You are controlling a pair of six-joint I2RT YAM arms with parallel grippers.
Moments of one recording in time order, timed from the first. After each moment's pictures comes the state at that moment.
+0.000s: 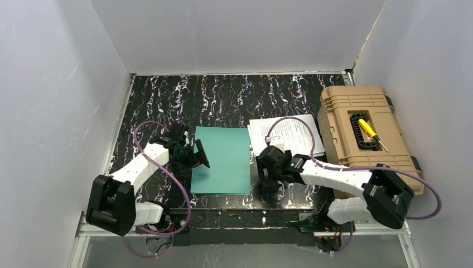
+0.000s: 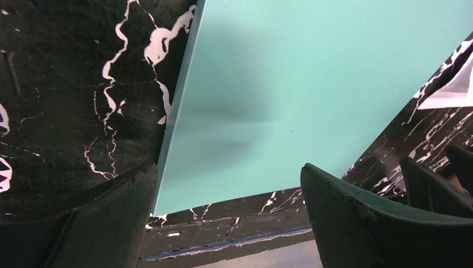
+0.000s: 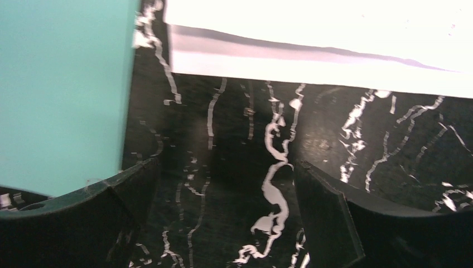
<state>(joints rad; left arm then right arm) -0.32 1.27 0.75 -0.76 0.21 -0.71 0.98 1.29 0.66 -0.47 0.35 0.66</state>
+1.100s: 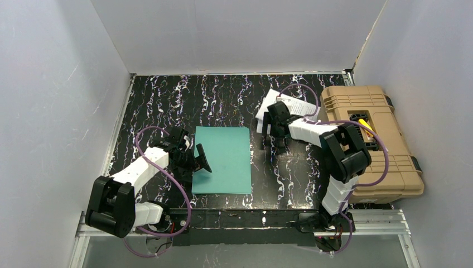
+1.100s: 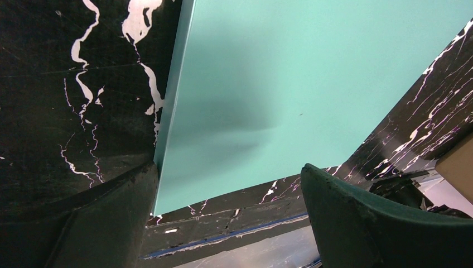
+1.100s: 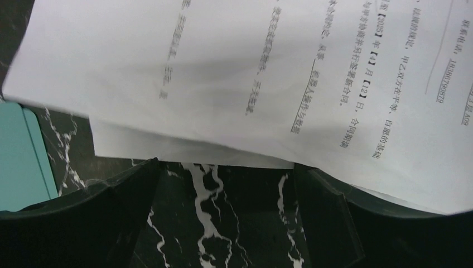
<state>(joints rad) -0.32 1.26 0.68 -0.71 0.28 -0.70 0.52 1.79 1.04 -0.22 0.30 0.49</state>
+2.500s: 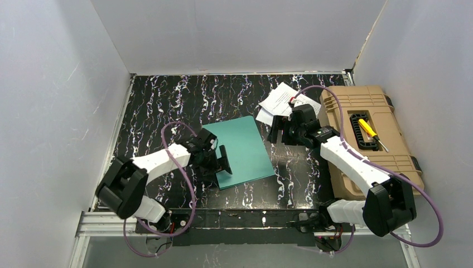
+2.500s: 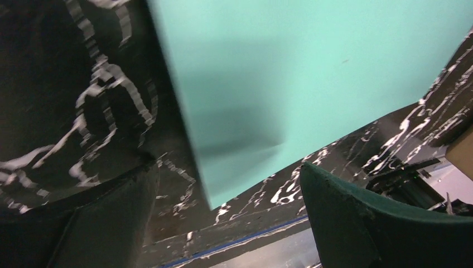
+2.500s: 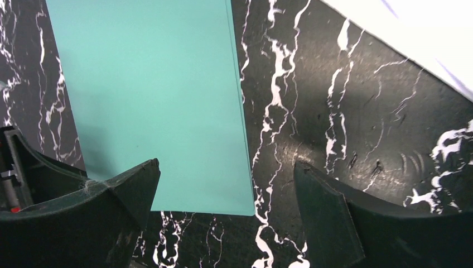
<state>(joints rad) -0.63 1.48 0.79 -0.53 0.23 -0.87 0.47 1.26 0.90 -0.43 -0.08 0.46</state>
